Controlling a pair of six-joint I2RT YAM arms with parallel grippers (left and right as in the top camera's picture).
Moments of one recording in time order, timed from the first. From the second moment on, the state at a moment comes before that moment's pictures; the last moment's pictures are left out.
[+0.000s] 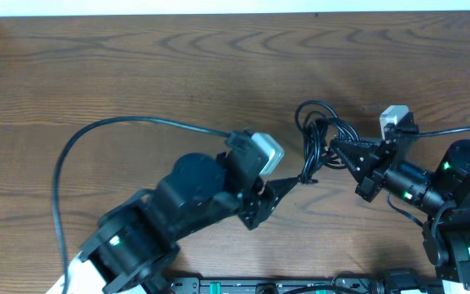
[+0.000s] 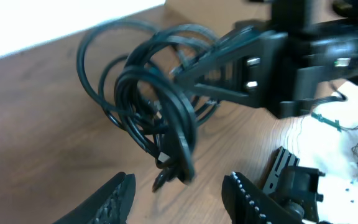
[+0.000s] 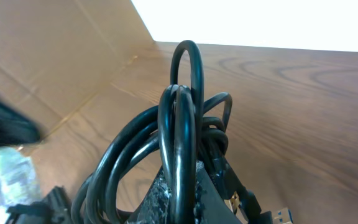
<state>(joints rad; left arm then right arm) -0.89 0.98 1.18 -0.63 0.18 -0.24 0.10 0.76 0.87 -0.45 -0.78 0.20</state>
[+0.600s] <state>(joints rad) -0.89 1.08 1.18 -0.52 0.23 -0.36 0.10 0.76 0.87 -0.41 -0.86 0.29</state>
